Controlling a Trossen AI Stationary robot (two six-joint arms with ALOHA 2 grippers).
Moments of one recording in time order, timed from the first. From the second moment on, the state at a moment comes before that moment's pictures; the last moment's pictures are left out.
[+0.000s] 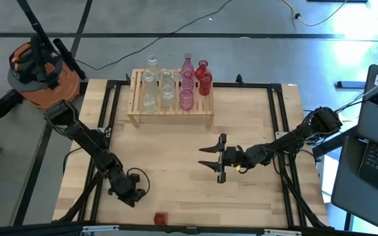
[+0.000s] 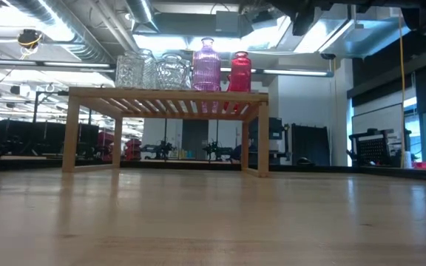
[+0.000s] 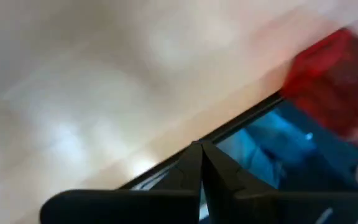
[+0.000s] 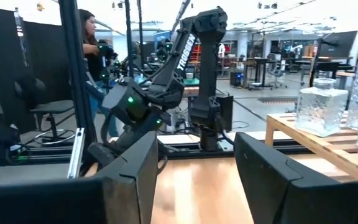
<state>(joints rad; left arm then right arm) -0.80 1.46 0.46 0.23 0.24 -2.14 0.43 1.54 0.64 1.05 0.46 -0.02</state>
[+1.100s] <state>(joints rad) -1.02 1.68 0.70 0.45 -0.14 -1.66 0.43 1.54 0.64 0.82 0.20 0.17</state>
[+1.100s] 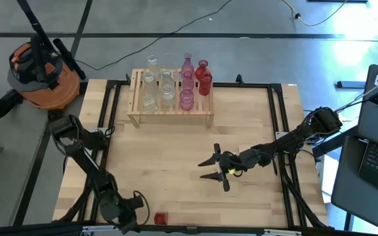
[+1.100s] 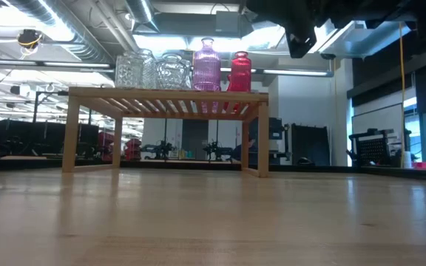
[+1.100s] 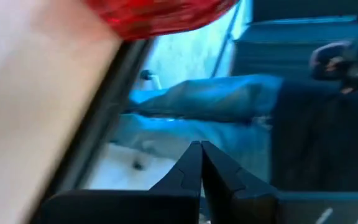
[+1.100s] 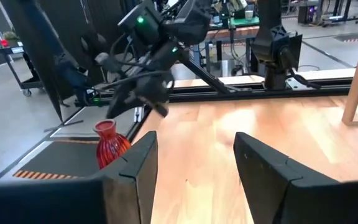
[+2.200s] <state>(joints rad) -0.69 1.95 0.53 1.09 -0.39 -1.45 0.43 1.54 0.64 0.63 0.22 0.17</state>
